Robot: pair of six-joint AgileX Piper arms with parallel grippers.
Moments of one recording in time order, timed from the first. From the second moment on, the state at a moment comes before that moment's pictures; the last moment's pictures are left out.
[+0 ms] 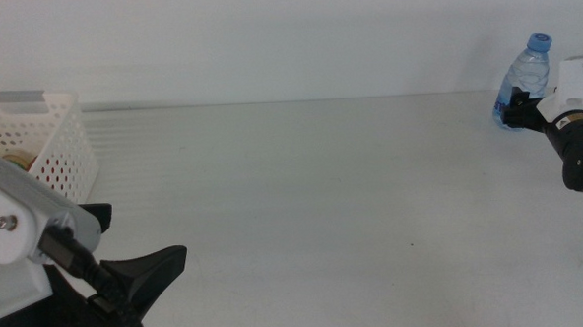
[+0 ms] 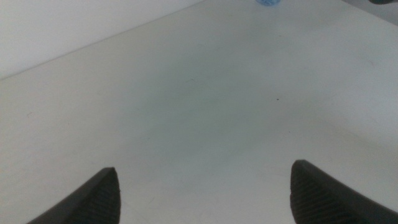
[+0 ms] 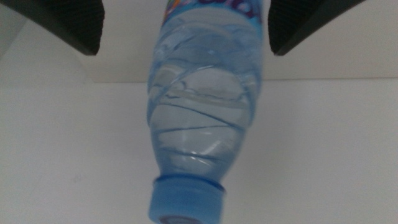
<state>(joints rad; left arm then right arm) -0.66 0.67 -0.59 0.03 0.43 -0.04 -0.04 2.09 -1.07 0.22 -0.75 -0.22</state>
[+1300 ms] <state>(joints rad) -0.66 0.67 -0.59 0.03 0.43 -0.04 -0.08 2.35 -1.36 0.05 -0.76 -0.13</state>
